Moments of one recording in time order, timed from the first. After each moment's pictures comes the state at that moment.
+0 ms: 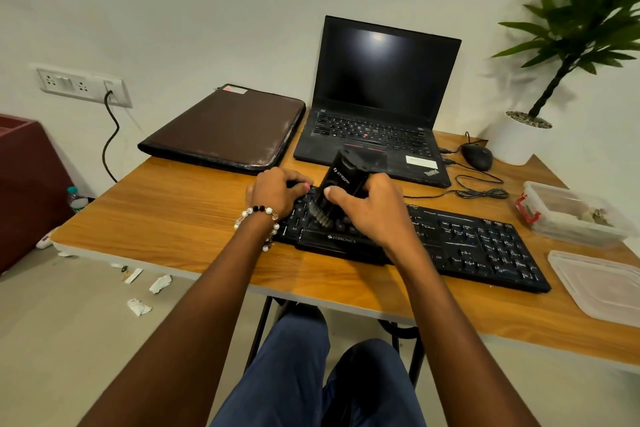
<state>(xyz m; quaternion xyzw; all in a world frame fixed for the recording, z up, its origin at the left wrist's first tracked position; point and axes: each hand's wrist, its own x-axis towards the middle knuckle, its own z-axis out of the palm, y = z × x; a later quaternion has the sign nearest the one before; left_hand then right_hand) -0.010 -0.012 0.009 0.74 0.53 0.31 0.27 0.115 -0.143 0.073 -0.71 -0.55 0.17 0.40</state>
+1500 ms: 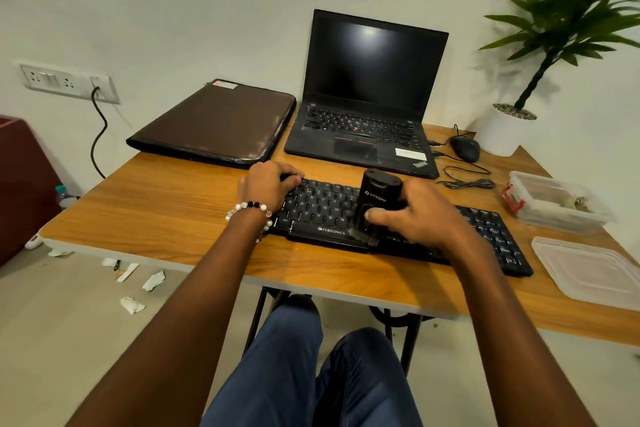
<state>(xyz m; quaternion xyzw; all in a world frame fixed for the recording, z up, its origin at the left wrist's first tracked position) -0.010 -0.017 0.012 0.76 0.53 0.28 0.23 0.173 -0.181 0.088 -0.74 -0.62 0.17 0.20</state>
